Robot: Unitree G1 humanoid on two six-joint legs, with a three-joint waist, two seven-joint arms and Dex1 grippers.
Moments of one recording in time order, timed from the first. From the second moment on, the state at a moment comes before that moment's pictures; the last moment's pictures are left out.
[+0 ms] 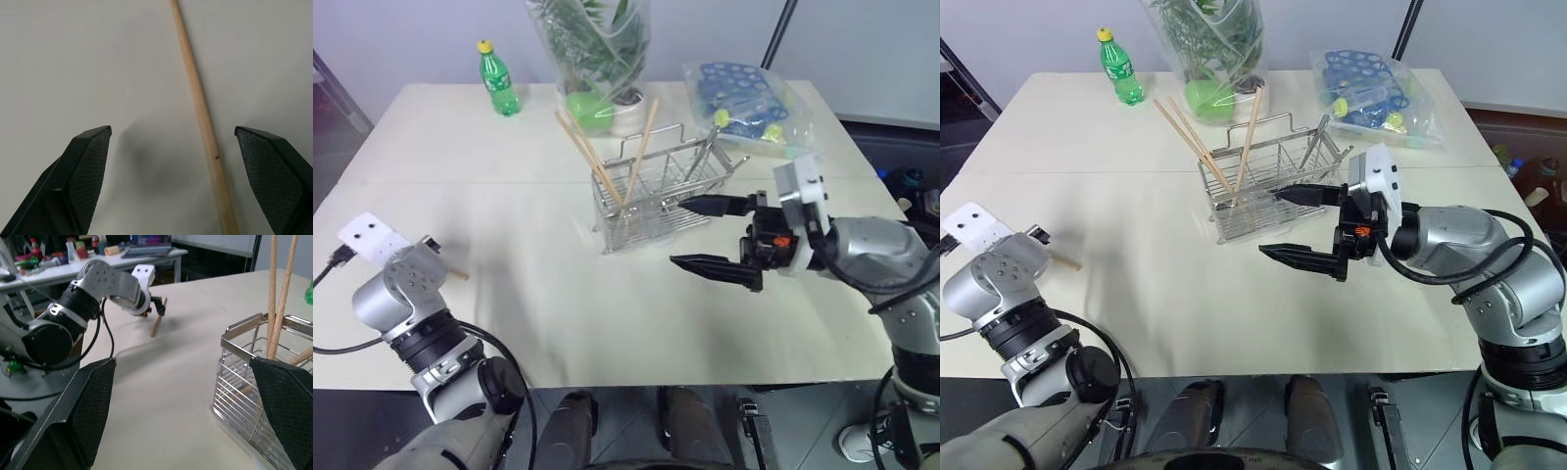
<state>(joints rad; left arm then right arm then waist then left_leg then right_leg) -0.64 0.15 0.82 -0.12 -0.25 1.16 0.67 -0.43 -0.76 -0.09 -0.47 0.86 0.70 0.93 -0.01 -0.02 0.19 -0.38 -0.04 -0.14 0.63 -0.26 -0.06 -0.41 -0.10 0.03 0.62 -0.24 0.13</state>
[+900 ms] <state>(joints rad) -0.71 0.24 0.84 0.11 -0.20 1.07 0.63 -0.43 -0.74 -0.09 -0.47 0.85 0.70 0.88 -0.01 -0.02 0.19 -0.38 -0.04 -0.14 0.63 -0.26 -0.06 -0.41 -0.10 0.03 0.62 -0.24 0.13</state>
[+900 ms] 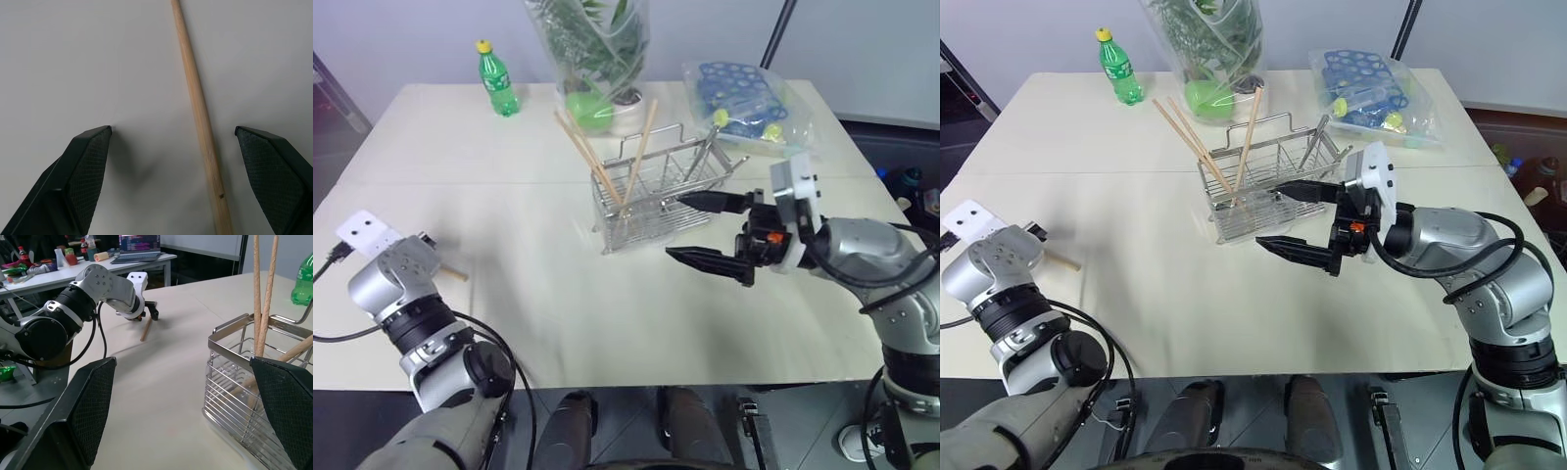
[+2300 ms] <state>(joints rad) -0.83 0.40 0.47 0.06 -0.43 0.68 -0.14 -0.36 -0.73 -0.17 -0.47 0.93 0.77 0.78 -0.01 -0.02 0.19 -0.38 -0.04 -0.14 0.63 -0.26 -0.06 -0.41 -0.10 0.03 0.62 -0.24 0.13</state>
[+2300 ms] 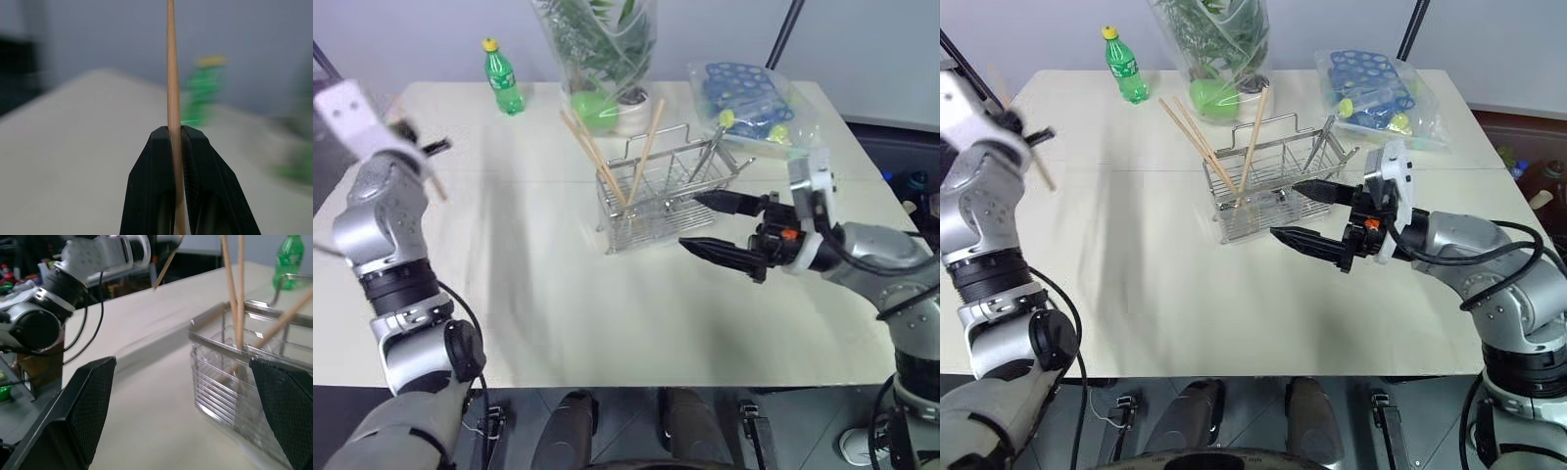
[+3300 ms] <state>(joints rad) -1.01 0.27 0.30 0.12 -0.83 0.45 -0.67 -0.27 -0.68 -0.21 -0.49 0.89 0.69 0.68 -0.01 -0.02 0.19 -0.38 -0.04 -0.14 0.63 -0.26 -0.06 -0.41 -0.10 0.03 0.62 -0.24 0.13</state>
